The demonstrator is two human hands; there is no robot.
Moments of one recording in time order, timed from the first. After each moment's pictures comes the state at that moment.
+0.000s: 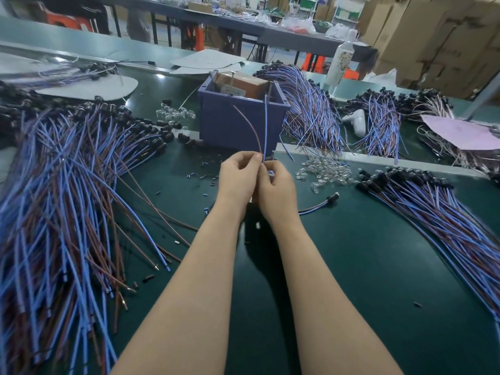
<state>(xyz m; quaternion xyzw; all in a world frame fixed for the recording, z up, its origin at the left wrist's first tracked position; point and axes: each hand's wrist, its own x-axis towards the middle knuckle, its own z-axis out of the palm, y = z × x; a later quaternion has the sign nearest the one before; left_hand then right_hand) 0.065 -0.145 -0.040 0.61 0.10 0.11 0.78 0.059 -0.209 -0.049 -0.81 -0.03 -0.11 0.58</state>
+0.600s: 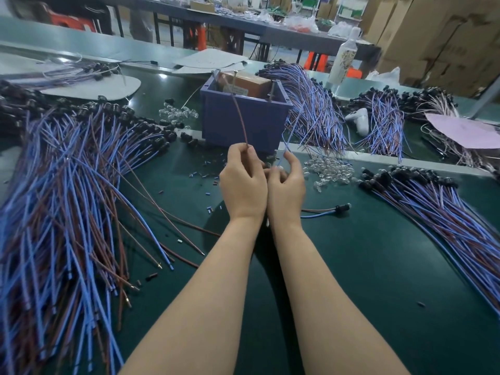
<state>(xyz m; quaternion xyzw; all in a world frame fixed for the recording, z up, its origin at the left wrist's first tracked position) 0.059 -0.161 -0.053 0.70 0.09 0.39 0.59 0.062 -0.209 -0.055 -0.74 0.06 -0.18 0.64</state>
